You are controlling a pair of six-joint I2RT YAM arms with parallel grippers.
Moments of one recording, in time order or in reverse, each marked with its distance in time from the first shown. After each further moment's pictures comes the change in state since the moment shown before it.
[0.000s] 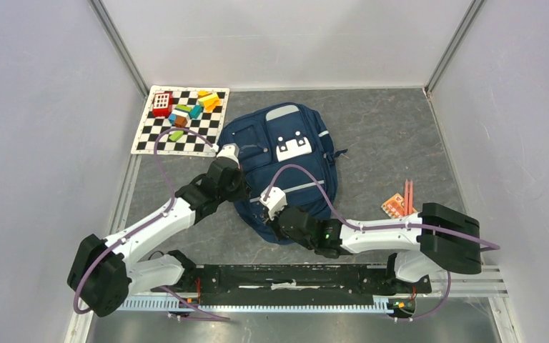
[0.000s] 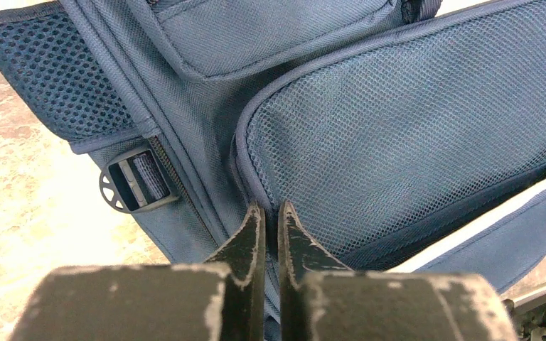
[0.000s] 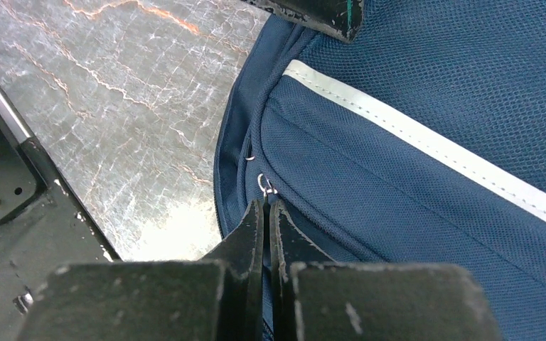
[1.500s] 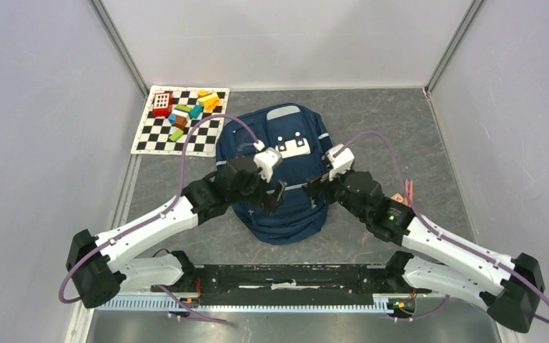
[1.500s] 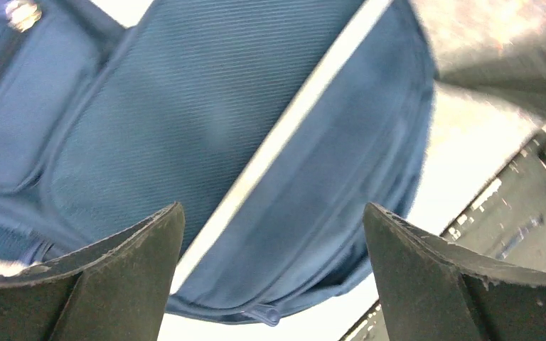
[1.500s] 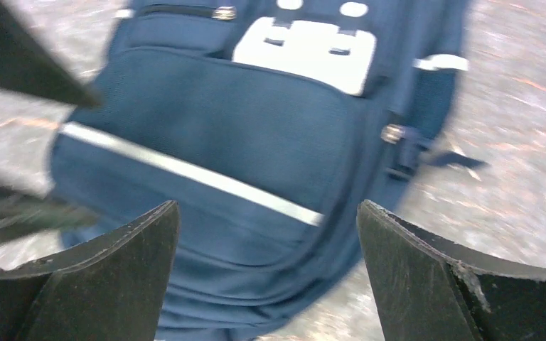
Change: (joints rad) left arm -0.204 0.020 0.214 -0.127 0.091 0.456; right arm -0.377 -0.530 -0.042 -0.335 -0.110 -0.059
